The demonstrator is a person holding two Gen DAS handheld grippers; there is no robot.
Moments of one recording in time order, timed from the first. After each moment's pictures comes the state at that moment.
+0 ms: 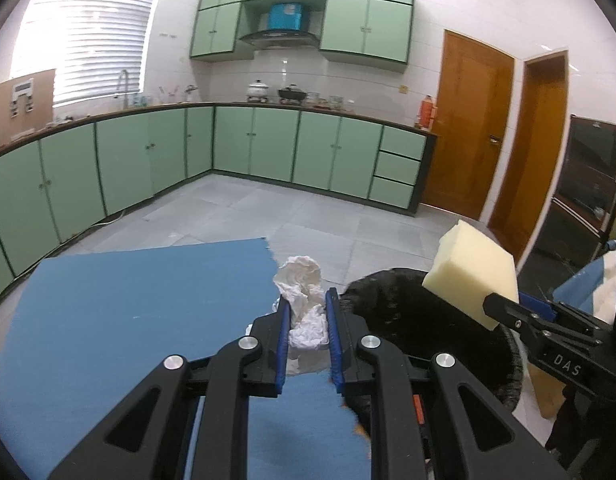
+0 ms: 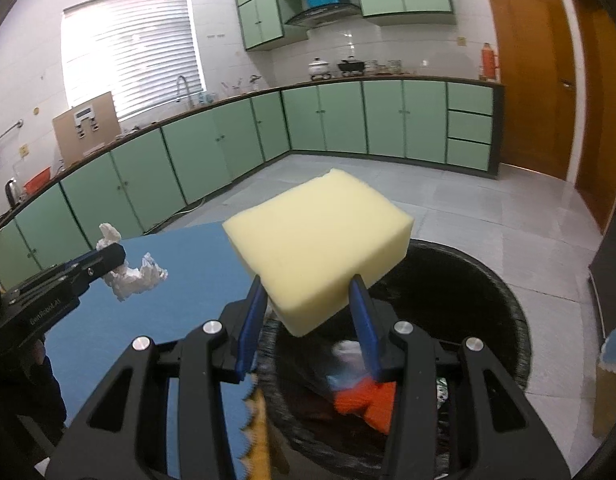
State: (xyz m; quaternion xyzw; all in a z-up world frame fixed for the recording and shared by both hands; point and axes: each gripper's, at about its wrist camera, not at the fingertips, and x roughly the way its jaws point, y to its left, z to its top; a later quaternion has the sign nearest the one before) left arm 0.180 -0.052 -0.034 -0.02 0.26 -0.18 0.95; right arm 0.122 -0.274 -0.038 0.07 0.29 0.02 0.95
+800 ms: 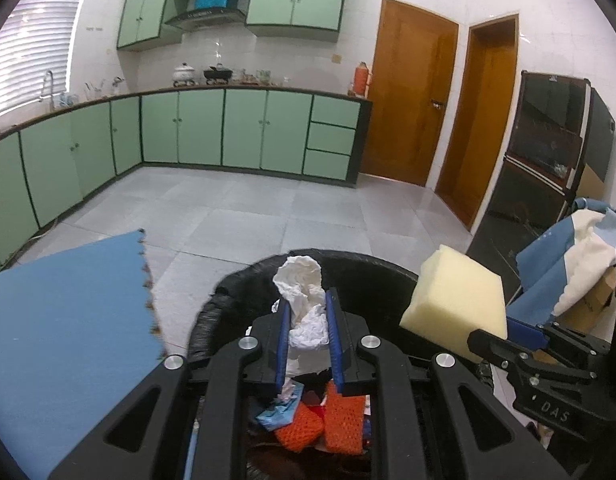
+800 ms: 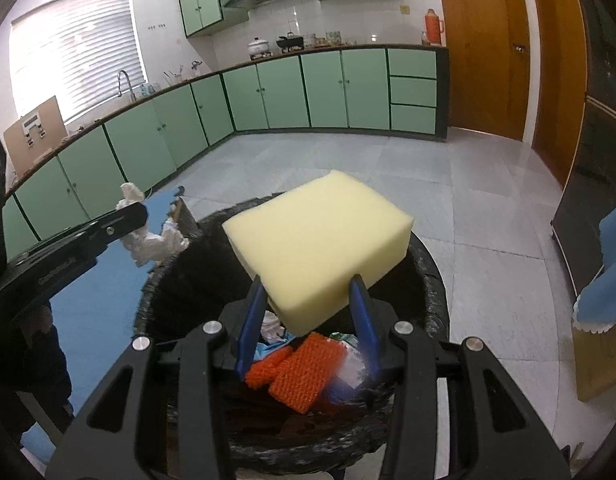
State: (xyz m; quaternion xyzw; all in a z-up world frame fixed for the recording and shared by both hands) left arm 0.212 -0.204 -0.089 0.02 0.29 -0.29 0.91; right arm 0.115 -0.375 -0.104 0.09 0.33 -0.06 0.94
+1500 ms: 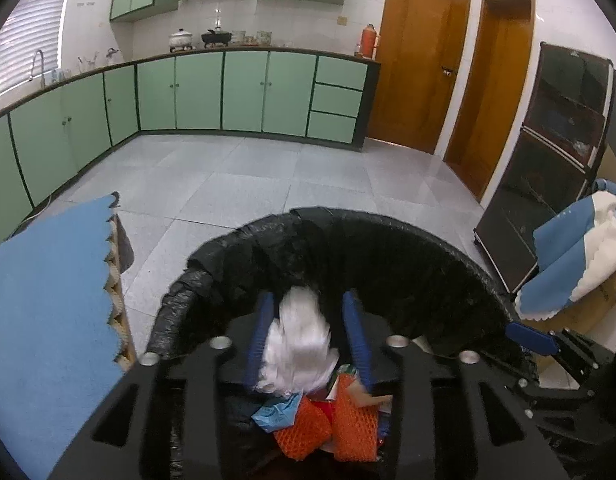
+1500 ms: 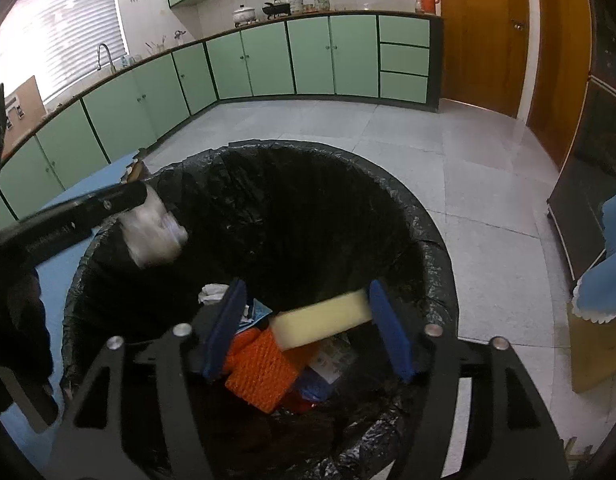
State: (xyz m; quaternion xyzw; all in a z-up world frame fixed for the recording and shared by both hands) left arm 0.263 -0.230 -0.134 0.03 0.35 -0.27 0.90; right arm 0.155 -0.394 -0.160 0.09 0.39 -0.08 0.91
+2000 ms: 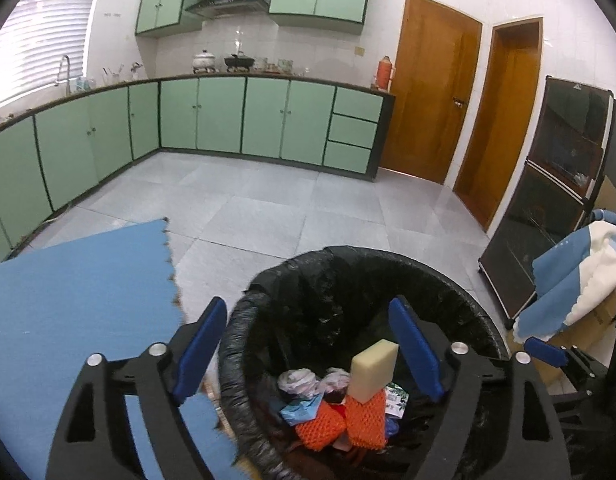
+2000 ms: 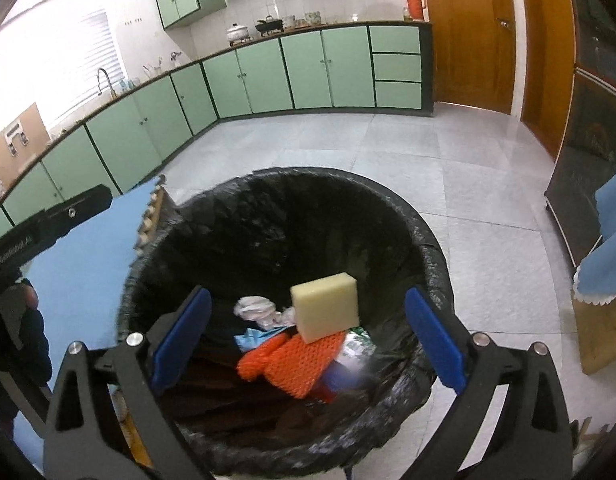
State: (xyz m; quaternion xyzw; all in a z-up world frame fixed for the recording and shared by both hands) left arm 0.234 -0.172 -0.081 0.01 0.31 -0.25 0.92; right arm 0.124 -0.372 -0.115 0.12 0.36 -0.08 0.92
